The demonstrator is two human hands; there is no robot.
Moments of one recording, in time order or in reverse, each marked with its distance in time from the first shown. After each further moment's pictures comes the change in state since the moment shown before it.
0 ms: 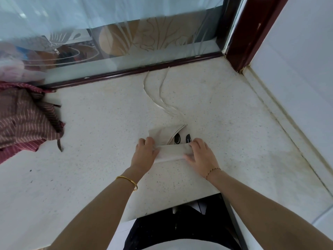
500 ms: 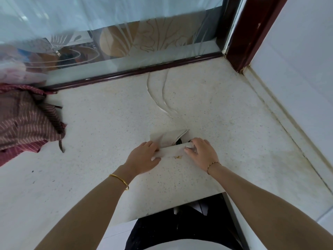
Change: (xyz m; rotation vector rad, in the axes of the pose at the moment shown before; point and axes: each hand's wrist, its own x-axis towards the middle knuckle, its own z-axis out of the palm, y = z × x) left_hand 0.000 -0.012 -0.018 0.317 -0.114 0.380; right_hand 0.015 -0.002 -0.011 0.173 -0.080 0.187
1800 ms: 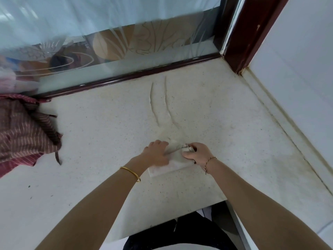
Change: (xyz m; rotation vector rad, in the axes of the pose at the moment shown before) left_hand 0.058 0.029 -0.029 -0.008 -0.396 -0.207; right_hand 0.028 -0.024 -0.008 0.715 -0.182 0.391
